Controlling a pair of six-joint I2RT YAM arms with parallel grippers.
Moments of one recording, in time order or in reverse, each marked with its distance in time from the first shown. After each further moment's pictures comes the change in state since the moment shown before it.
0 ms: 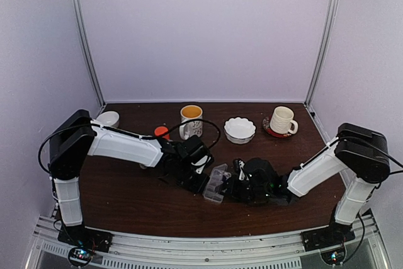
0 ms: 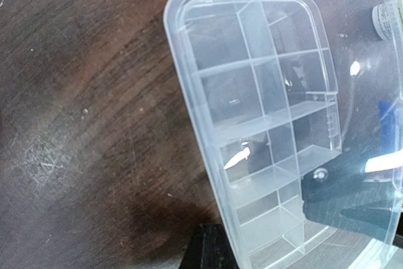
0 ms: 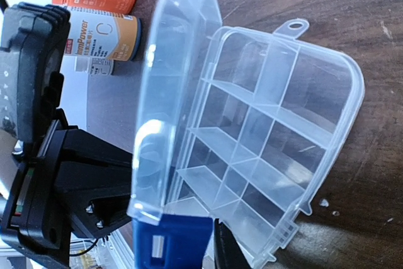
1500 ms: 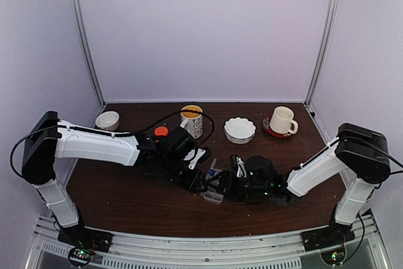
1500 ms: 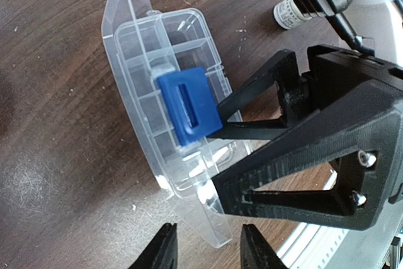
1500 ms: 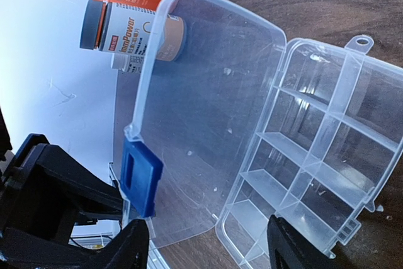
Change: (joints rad) left arm -0.011 -0.233 -0.119 0.035 0.104 0.007; right arm 0.000 -0.002 0.006 0.098 -0.014 0.005
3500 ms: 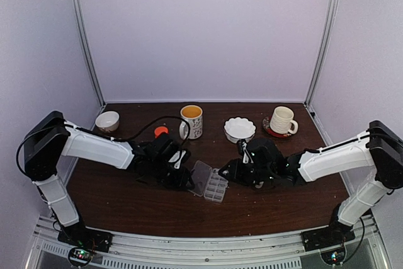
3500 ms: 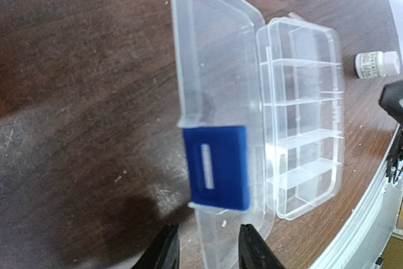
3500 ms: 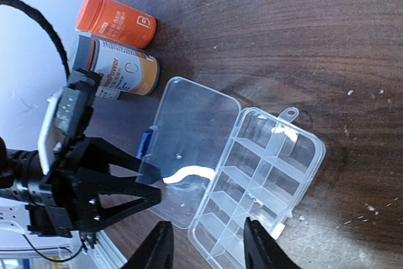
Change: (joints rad) left arm 0.135 0.019 -0.198 0.209 0.021 -0.178; right arm -0.063 -0.199 0.126 -0.473 0.080 -0.184
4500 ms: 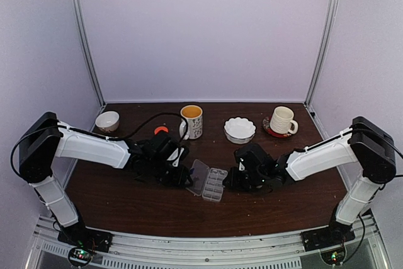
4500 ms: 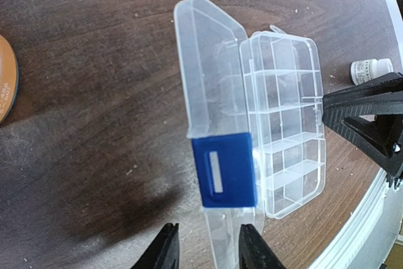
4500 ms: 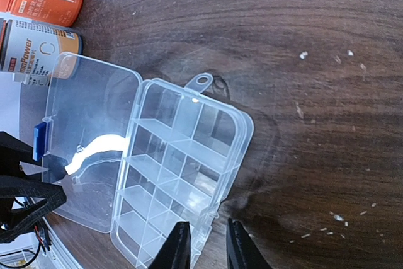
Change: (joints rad) left arm -0.009 -0.056 -0.002 -0.028 -0.053 -0.005; right arm -0.003 0.132 0.069 -0.161 0.035 -0.048
